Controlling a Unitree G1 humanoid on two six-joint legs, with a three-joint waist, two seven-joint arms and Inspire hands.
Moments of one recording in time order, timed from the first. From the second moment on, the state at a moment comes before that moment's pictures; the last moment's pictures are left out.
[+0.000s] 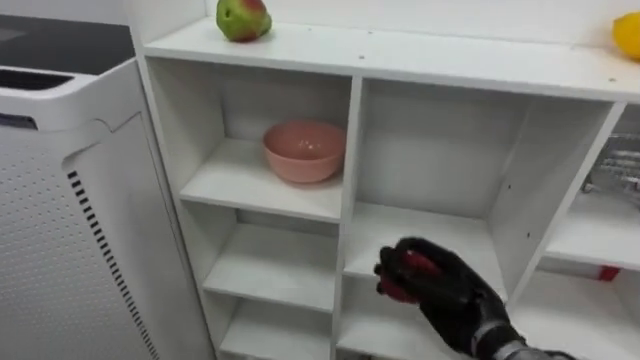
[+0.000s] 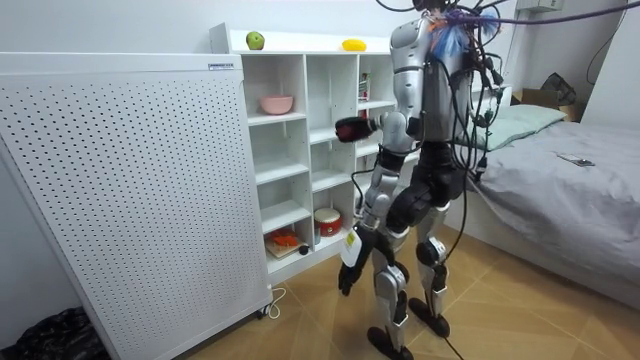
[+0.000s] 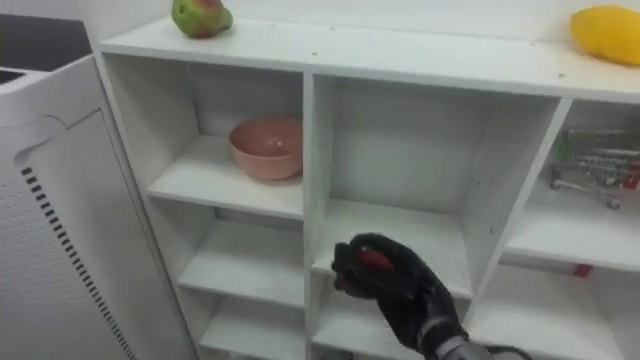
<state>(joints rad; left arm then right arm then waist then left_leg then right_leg) 0.04 0.23 -0.13 1.16 0.45 0.15 0.12 -0.41 -0.34 0.16 0.63 0.85 0.04 0.14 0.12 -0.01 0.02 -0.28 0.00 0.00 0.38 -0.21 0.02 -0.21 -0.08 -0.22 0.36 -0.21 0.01</state>
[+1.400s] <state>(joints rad) 0.06 0.20 -0.26 1.00 0.07 0.16 0.15 -0.75 -0.43 -0.16 1.01 1.63 0.01 -0.09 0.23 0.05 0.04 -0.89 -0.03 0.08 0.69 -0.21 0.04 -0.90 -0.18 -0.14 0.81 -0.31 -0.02</state>
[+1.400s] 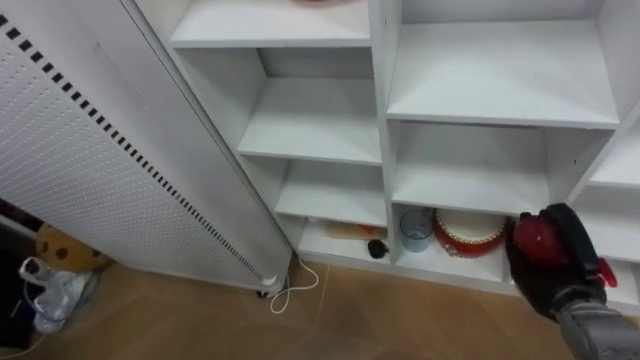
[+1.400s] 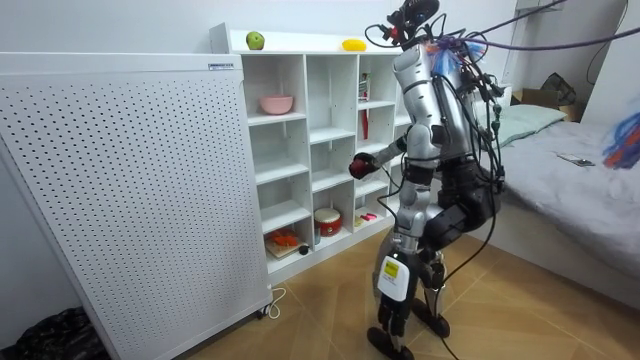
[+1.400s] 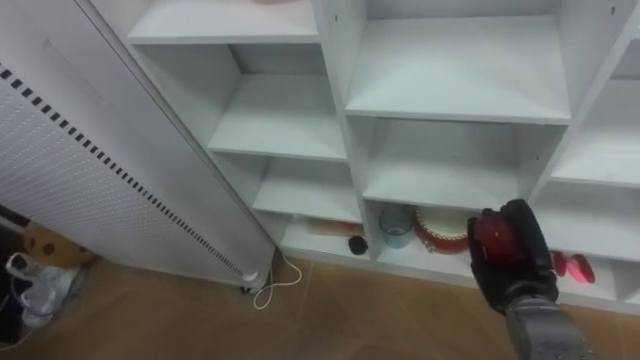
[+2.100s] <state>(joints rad) 0.06 0.20 -0.30 1.00 0.07 0.17 0.15 -0.90 -0.43 -0.18 0.98 1.56 -0.01 -0.23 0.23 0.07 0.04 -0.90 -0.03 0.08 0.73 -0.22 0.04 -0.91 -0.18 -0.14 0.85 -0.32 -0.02</state>
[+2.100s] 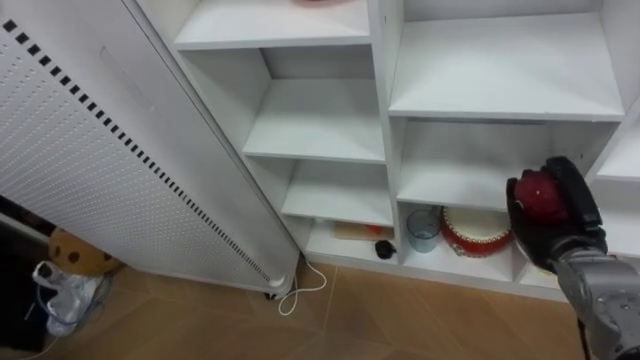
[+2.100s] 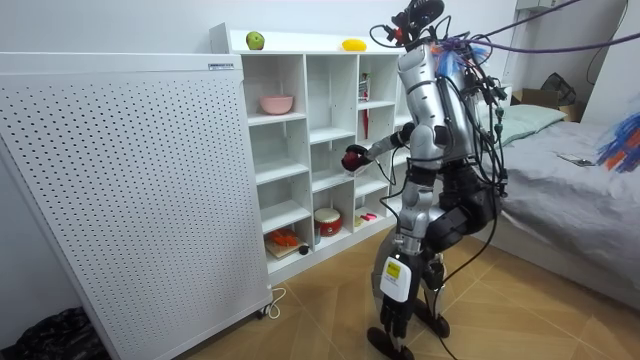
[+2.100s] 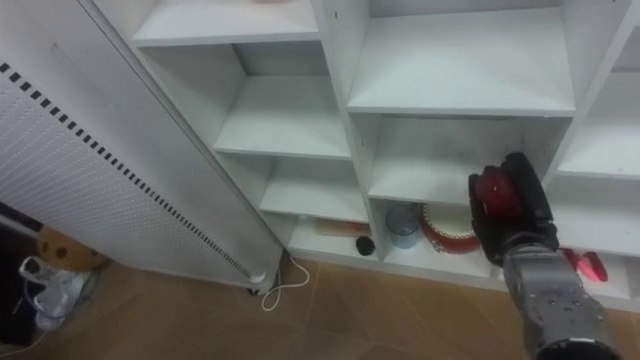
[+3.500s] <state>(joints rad) 0.15 0.26 -0.32 0.92 0.08 0.15 0.13 -0.86 -0.44 -0.12 1.06 1.48 -0.01 -0.22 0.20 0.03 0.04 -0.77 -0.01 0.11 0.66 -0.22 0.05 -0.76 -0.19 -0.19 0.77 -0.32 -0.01</state>
